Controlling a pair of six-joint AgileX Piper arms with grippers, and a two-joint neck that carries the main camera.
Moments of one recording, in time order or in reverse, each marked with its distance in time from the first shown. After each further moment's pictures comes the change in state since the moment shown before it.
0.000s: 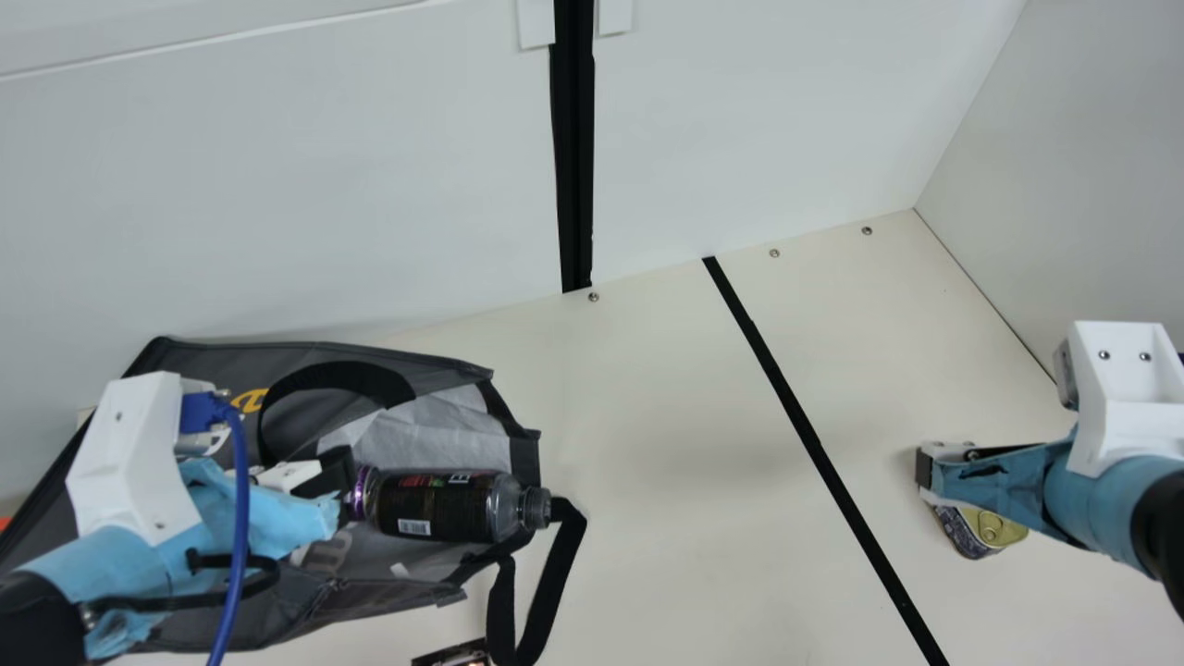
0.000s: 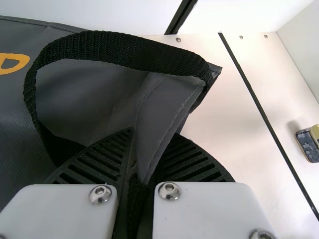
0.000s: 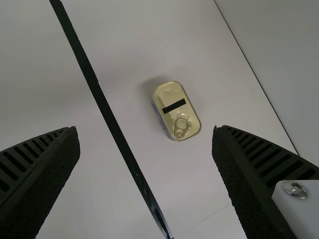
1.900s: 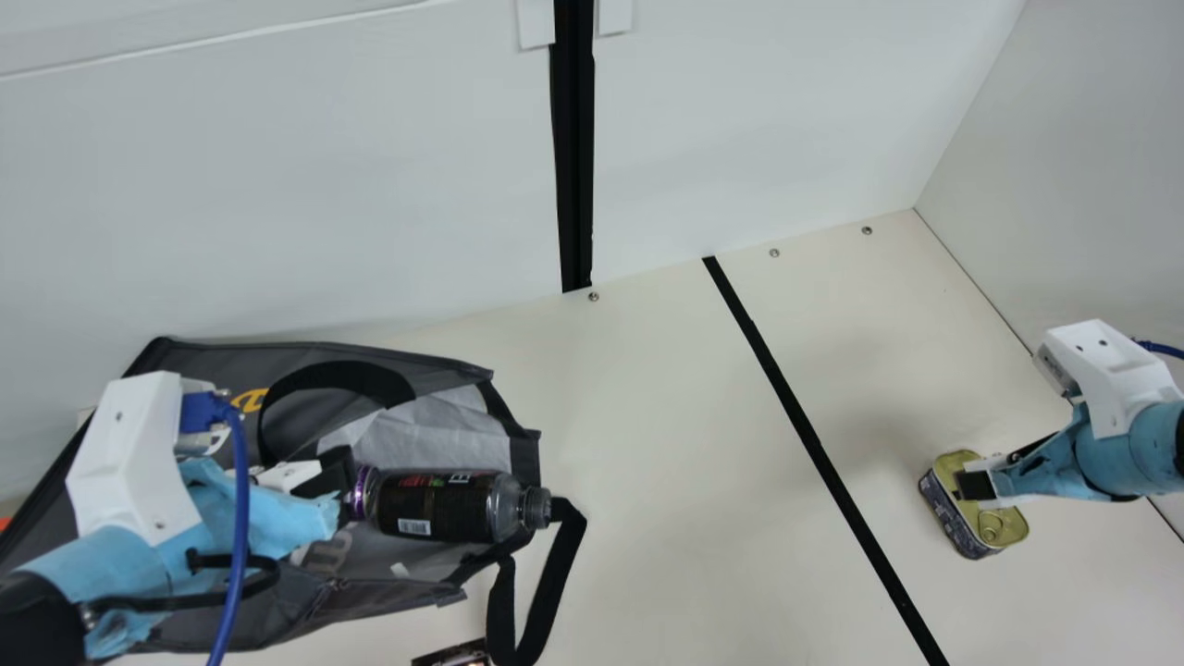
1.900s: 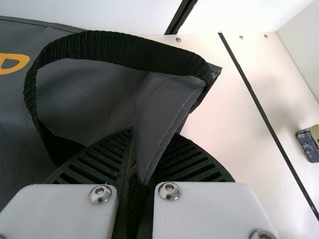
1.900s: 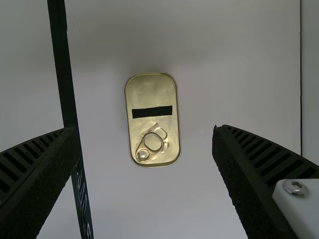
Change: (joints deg) left arm 0.0 0.0 0.0 0.0 0.0 0.0; right arm -27.9 25.8 -1.8 22.5 -4.6 -54.1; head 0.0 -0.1
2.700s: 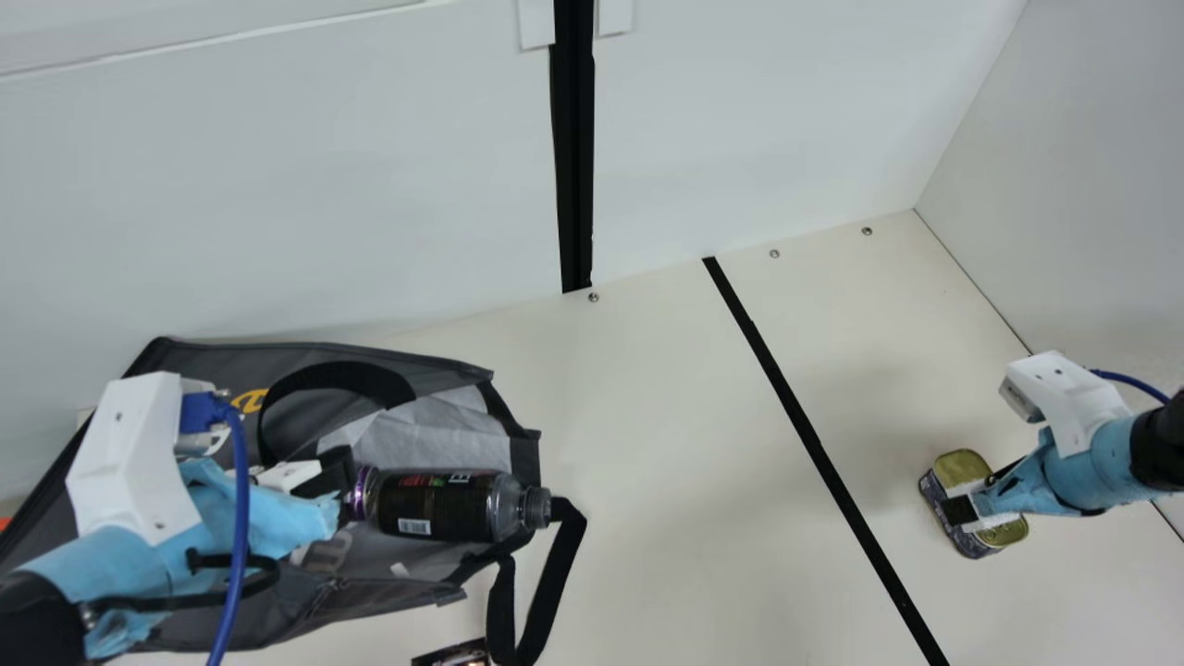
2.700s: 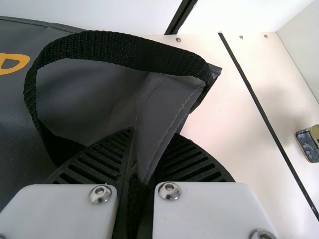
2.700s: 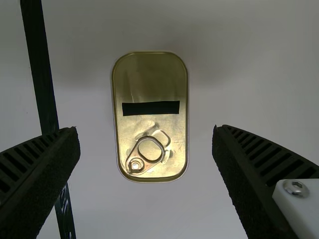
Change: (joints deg) left arm 0.0 0.0 0.0 0.0 0.0 0.0; right arm 1.3 7.7 3.7 -2.0 -5.3 -1.8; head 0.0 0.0
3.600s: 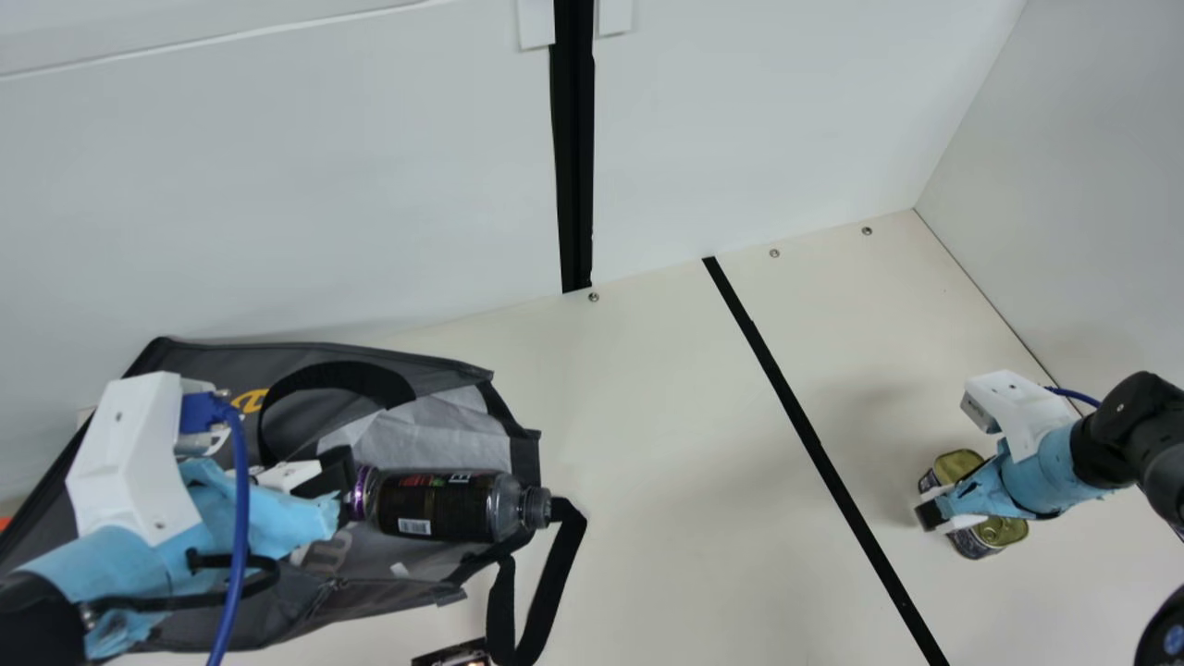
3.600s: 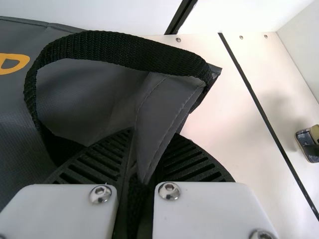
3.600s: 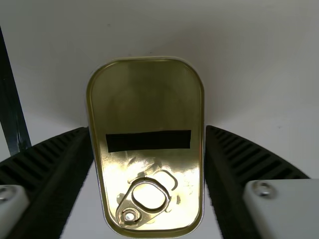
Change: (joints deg) left arm 0.0 0.0 0.0 0.0 0.0 0.0; right arm 3.7 7.1 2.3 -3.6 -7.3 5.4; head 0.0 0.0
